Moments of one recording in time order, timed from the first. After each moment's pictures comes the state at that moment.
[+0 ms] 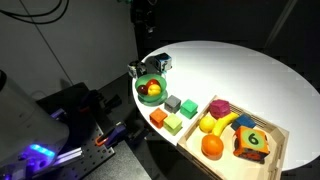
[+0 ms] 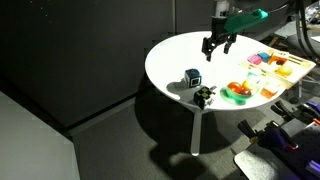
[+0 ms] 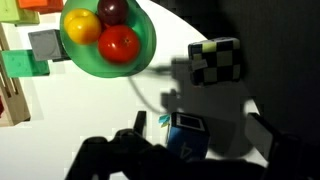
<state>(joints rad) 0.12 0.10 0.16 -2.23 -0.09 2.25 0.35</state>
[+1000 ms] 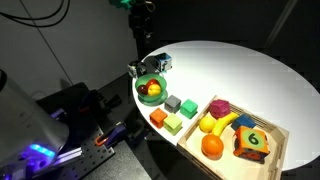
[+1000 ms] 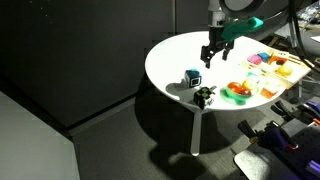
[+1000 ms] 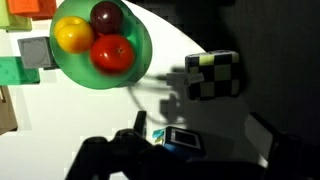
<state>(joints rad) 0.14 0.15 0.15 -2.23 -0.09 2.25 0.35</state>
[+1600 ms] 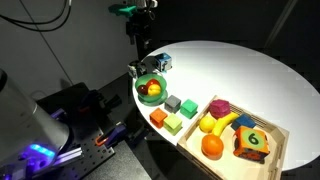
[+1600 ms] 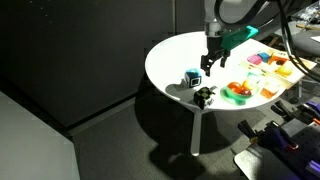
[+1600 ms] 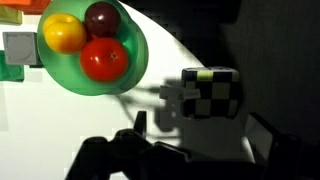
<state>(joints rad) 0.16 0.21 0.15 -2.23 -0.09 2.26 0.27</state>
